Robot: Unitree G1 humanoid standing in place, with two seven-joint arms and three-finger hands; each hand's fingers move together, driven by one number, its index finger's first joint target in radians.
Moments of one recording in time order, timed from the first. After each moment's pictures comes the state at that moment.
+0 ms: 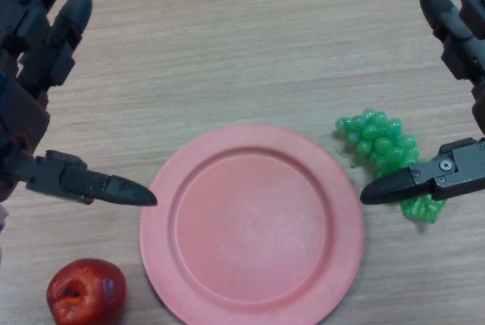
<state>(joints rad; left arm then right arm) -0.09 0.34 0.26 -0.64 -0.34 0.29 -0.23 -0.18 -0.28 -0.08 -0.85 0.14 0.65 0.11</state>
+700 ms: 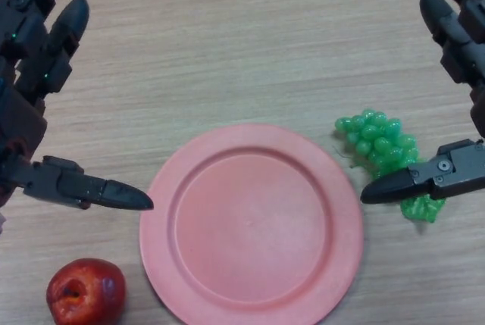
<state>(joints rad) -0.07 0.33 0.28 -0.60 -0.34 0.29 -0.23 -0.17 -0.28 -0.07 -0.75 0.14 0.55 0.11</state>
